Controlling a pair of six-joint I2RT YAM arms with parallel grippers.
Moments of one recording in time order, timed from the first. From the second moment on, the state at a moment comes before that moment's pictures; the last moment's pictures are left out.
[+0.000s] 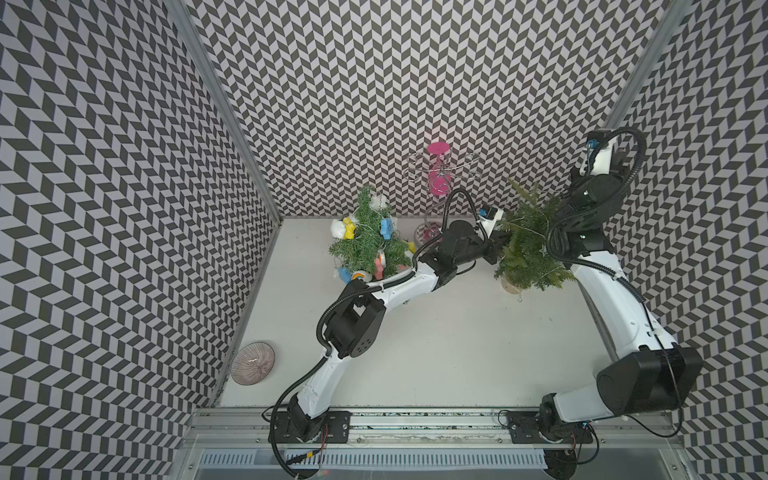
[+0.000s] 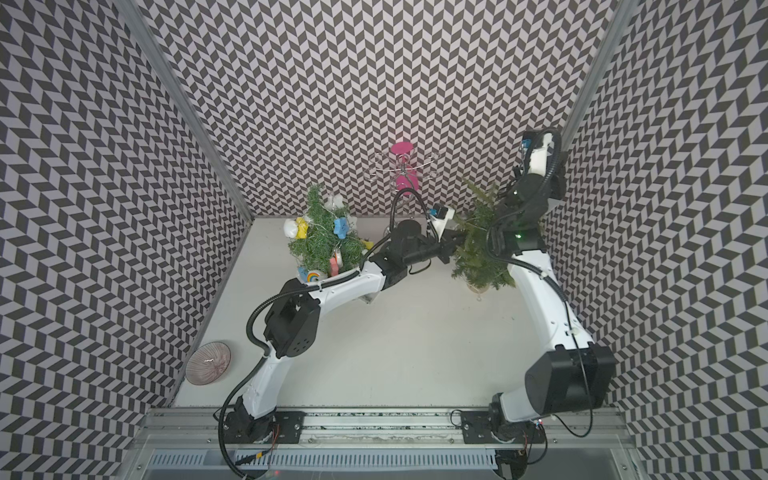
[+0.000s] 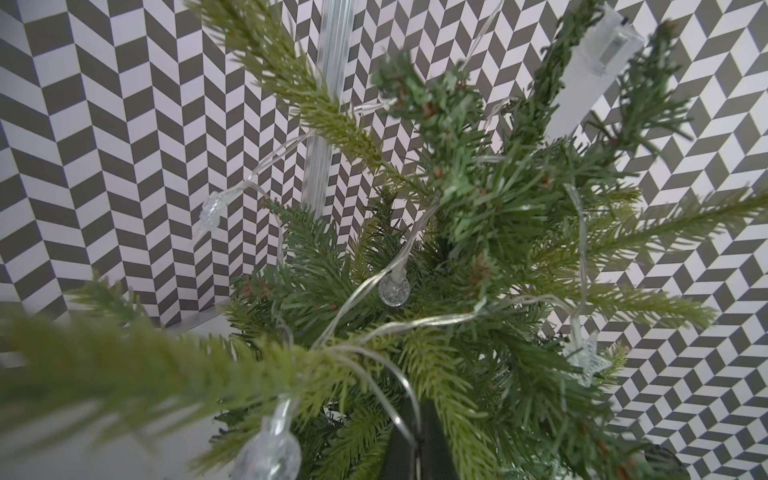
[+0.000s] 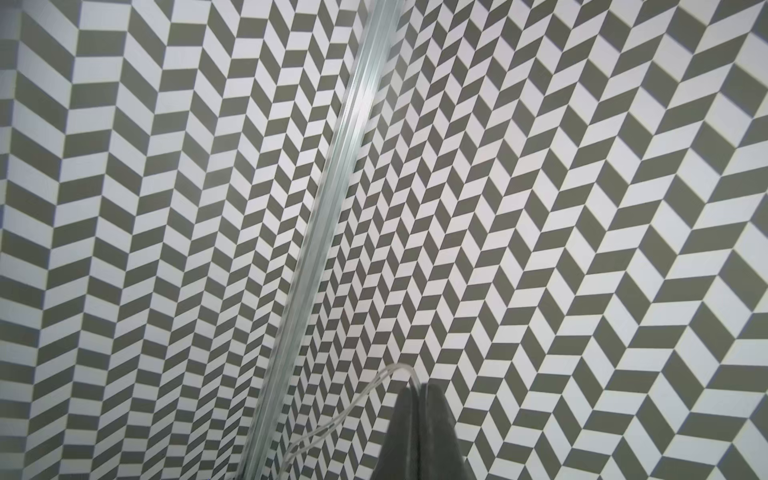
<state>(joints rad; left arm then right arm) -0.85 2.22 1.86 0.37 0.34 -0.31 0.08 1.48 1.50 0.46 0.86 -0.76</state>
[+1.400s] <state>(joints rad) -0.89 2.23 1.86 0.38 0.36 -0.33 -0.31 1.21 1.19 -0.27 0.31 0.17</state>
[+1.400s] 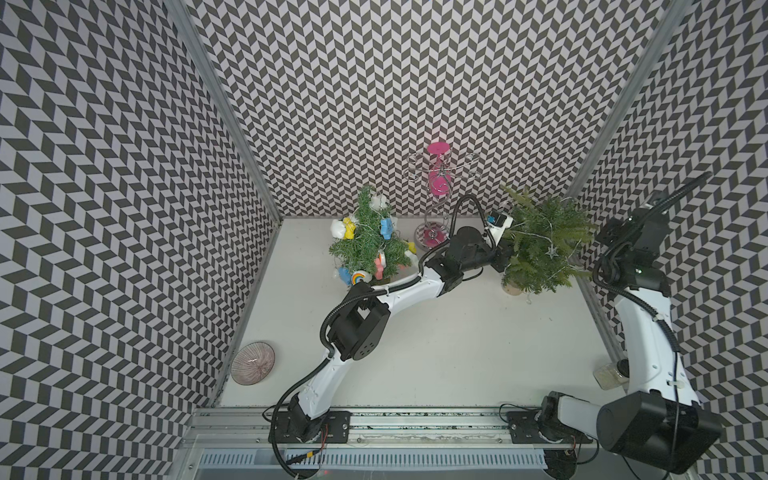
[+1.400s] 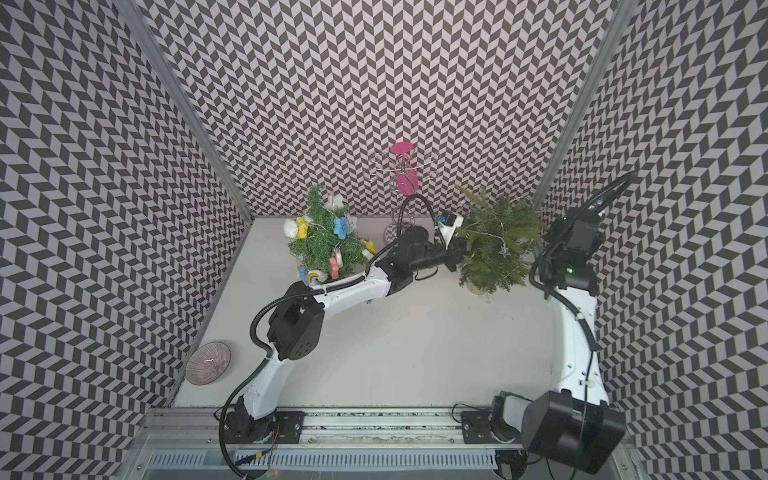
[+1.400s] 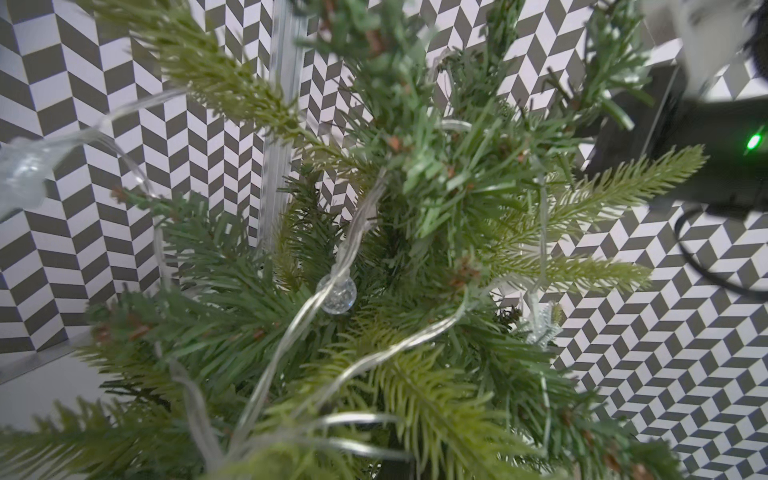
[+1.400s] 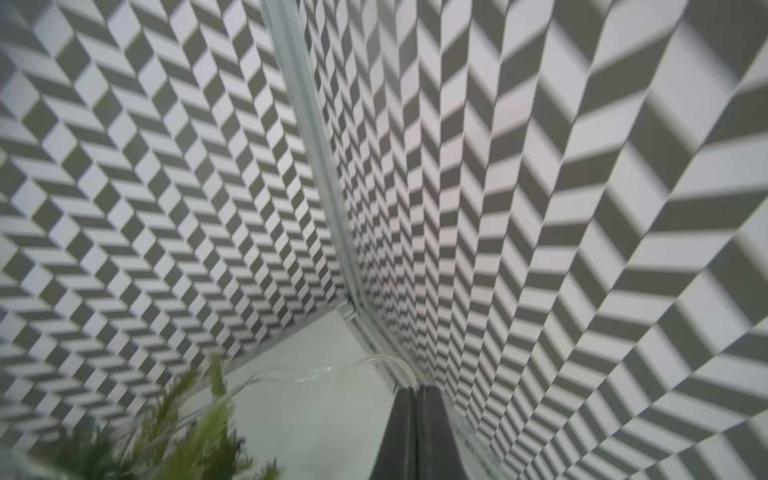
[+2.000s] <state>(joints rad) -0.85 2.22 1.80 0.38 0.42 -0.27 -0.32 0.99 0.70 -0.07 0.07 0.40</state>
